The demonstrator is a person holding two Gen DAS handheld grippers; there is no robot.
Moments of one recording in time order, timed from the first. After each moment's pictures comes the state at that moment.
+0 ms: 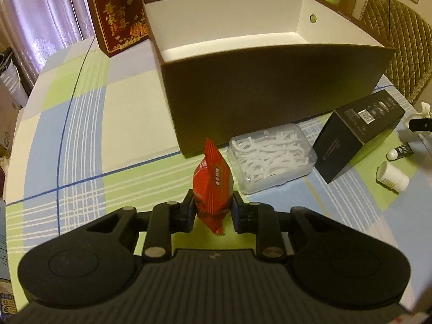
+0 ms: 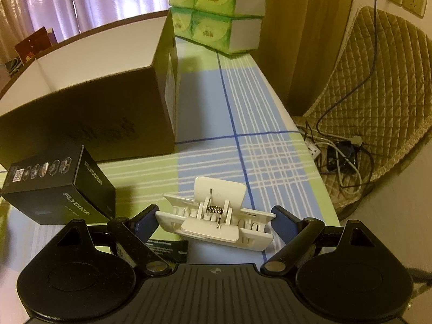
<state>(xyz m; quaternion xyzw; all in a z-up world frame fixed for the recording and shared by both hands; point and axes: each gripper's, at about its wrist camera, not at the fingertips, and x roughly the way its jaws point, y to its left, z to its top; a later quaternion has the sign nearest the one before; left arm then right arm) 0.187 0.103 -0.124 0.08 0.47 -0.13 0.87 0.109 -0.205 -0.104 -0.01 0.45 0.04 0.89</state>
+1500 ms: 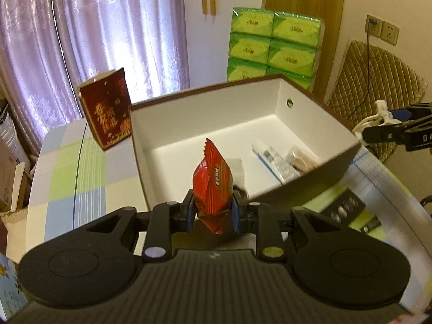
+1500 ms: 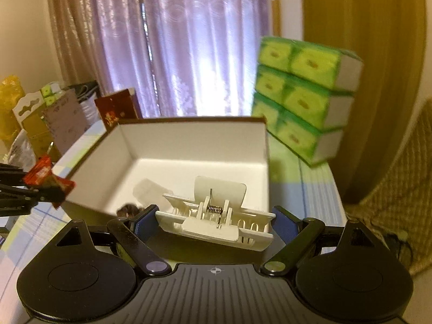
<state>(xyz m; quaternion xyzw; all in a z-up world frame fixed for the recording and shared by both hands) 0.225 0.071 -0.024 0.08 0.36 -0.17 0.91 0.156 -0.130 0.001 -0.02 0.34 0.20 0.92</state>
